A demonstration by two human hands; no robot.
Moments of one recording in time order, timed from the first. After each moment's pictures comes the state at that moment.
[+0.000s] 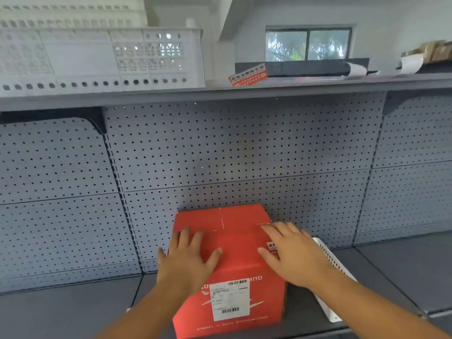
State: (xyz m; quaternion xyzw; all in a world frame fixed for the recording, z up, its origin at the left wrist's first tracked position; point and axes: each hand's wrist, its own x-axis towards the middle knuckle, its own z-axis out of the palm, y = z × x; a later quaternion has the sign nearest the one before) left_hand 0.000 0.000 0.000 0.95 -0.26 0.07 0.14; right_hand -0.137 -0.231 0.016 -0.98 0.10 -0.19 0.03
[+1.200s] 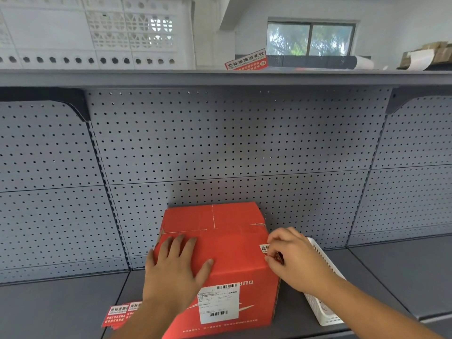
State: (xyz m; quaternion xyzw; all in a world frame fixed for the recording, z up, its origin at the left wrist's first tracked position) left_hand 0.001 -0.002 -0.037 0.94 -0.28 0.16 0.12; right_hand -0.133 -0.270 -0.013 -0.96 0.02 -0.25 0.12
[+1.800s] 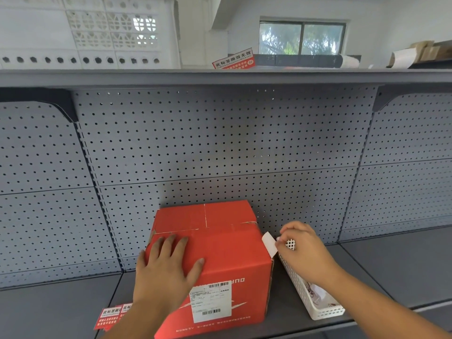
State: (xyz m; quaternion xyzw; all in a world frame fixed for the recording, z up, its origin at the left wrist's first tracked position) left_hand 0.000 -0.001 -0.038 0.94 -0.28 0.17 0.12; right_hand -0.153 -0.292 -0.004 -0.92 0.15 -0.25 0.25
